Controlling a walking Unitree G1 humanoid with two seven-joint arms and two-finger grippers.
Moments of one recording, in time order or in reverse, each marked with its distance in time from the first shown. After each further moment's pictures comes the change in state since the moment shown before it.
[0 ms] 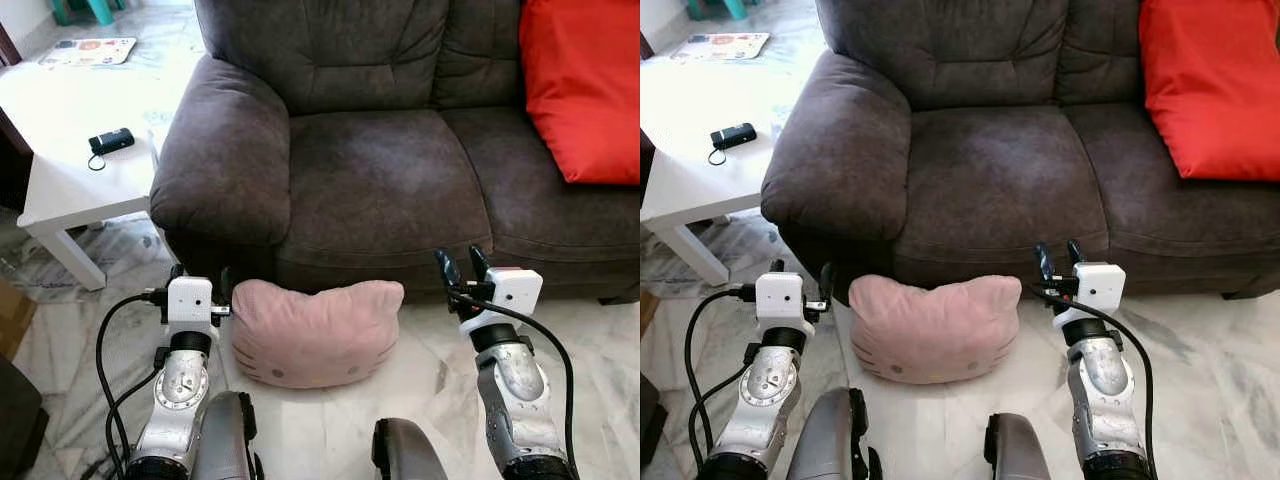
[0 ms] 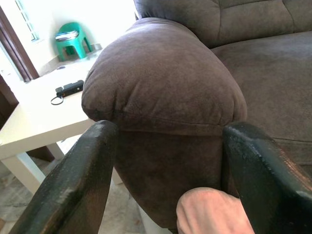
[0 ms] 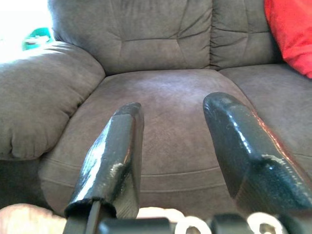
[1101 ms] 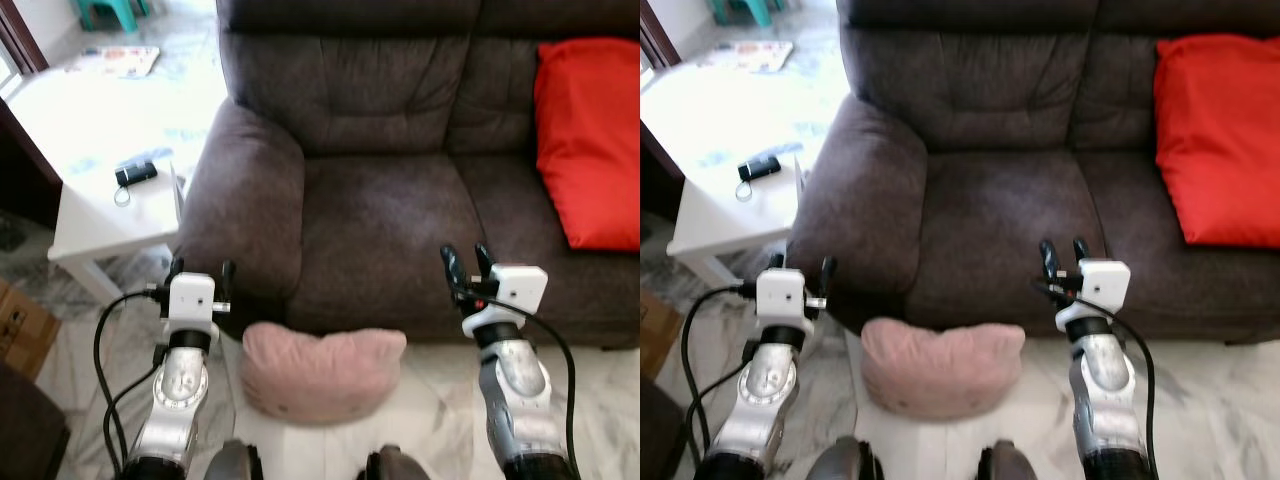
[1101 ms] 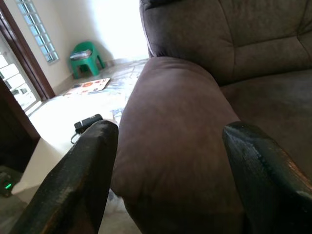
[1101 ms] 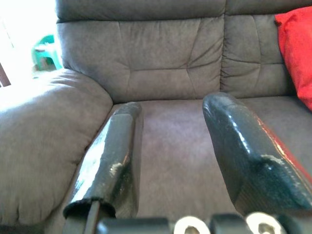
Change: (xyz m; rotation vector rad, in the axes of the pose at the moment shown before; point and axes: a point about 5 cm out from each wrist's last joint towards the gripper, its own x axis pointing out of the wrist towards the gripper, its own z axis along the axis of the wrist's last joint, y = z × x) left arm 0.001 0.000 0.006 0.046 -0.053 -0.013; right arm 0.003 -0.001 0.002 0.004 -0.010 -0.008
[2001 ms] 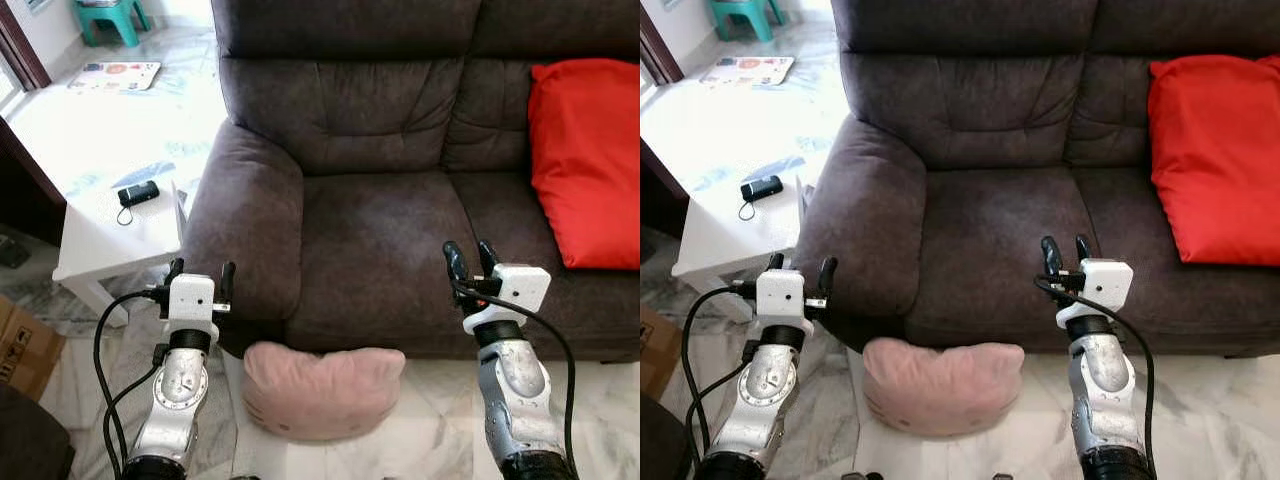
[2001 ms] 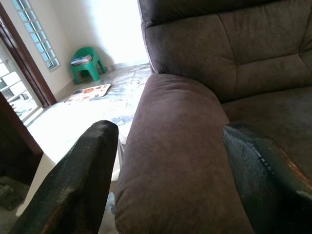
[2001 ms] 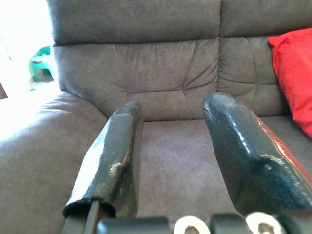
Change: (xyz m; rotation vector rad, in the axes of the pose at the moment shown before) left arm 0.000 0.000 -0.001 0.000 0.002 0.000; right arm 0.000 -0.003 0.002 -0.003 -0.024 -0.017
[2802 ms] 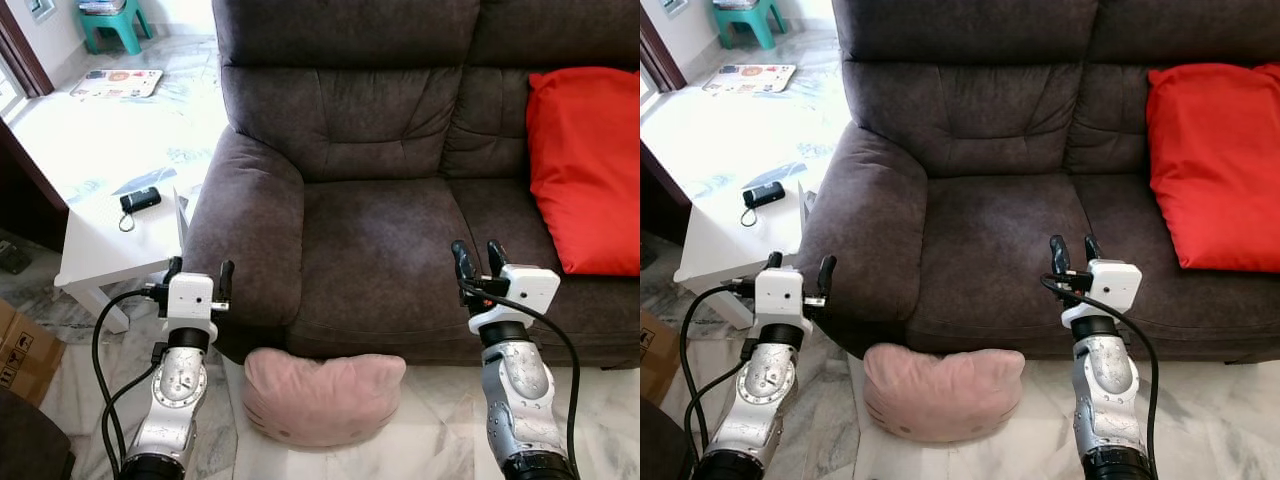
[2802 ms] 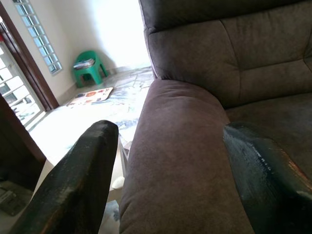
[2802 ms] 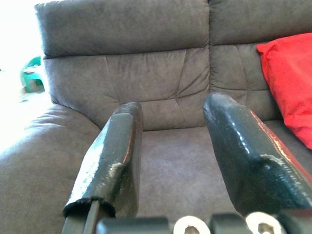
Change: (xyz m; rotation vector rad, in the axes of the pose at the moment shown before) left arm 0.001 0.002 0.000 0.005 -0.003 0.002; right arm 0.000 -0.004 0.002 0.014 -0.022 -0.044
